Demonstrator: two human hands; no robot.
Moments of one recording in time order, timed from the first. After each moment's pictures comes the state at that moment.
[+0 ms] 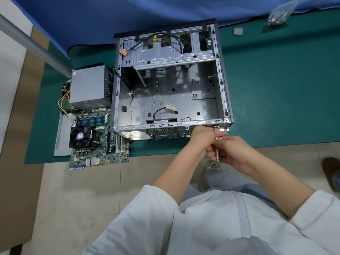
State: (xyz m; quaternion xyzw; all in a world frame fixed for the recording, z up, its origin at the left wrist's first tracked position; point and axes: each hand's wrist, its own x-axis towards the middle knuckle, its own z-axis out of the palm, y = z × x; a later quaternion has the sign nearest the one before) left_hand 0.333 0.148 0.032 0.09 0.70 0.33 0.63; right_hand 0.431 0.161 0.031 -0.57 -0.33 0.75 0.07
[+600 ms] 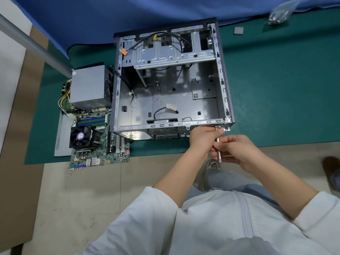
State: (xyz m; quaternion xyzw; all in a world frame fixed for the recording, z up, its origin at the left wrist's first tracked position) left_hand 0.337 0.141 0.023 0.08 0.70 0.38 0.59; right_hand 0.437 0.164 0.033 -0.61 -0.34 0.71 0.06
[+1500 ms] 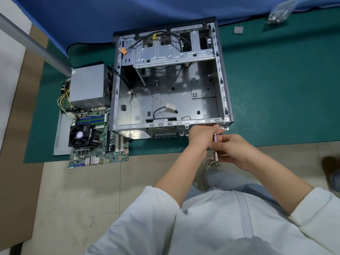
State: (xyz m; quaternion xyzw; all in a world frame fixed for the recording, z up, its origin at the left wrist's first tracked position) left_hand 0.337 0.147 0.022 0.04 0.69 0.41 0.59; right_hand 0.436 0.164 0.028 -0.57 -0.37 0.74 0.03
